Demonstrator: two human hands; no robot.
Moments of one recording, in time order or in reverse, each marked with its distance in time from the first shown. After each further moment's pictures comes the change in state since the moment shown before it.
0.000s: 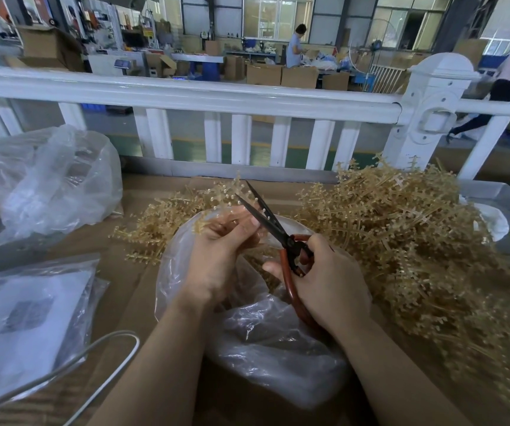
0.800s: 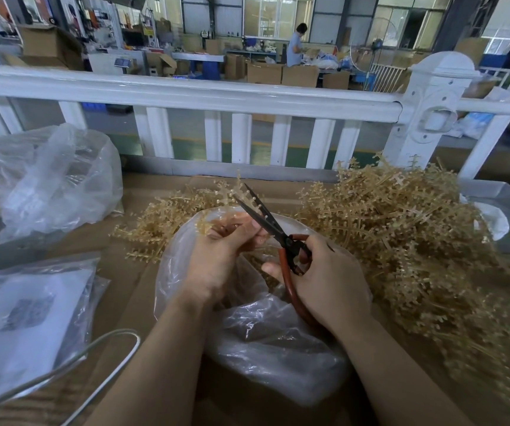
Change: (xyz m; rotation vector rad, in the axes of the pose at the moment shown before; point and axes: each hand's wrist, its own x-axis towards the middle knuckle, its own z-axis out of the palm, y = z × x) left_hand 0.001 -0.002 -0.003 0.013 0.023 -0.053; right_hand -0.001 -0.001 0.000 -0.068 0.043 -0.019
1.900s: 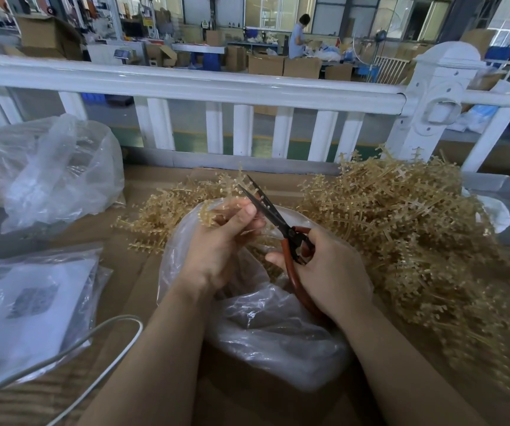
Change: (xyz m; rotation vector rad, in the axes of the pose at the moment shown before) left_hand 0.007 -0.004 -0.009 -0.090 -0.015 -0.023; right_hand 0.004 0.008 0.005 0.064 -0.081 0.017
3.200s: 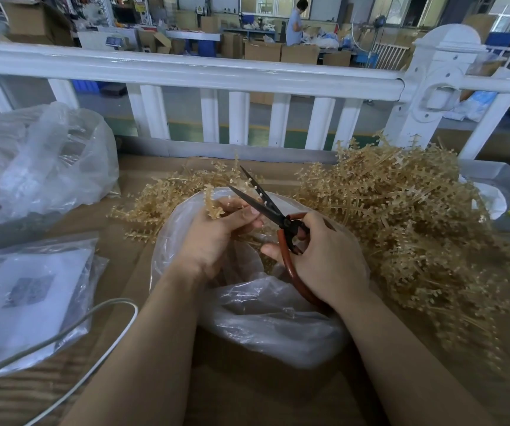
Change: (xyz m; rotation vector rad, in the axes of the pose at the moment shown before) left_hand -0.006 0.007 0.001 0.181 -0.047 -0.091; right_hand 0.000 0.002 -0.001 -0.023 0.053 -0.062
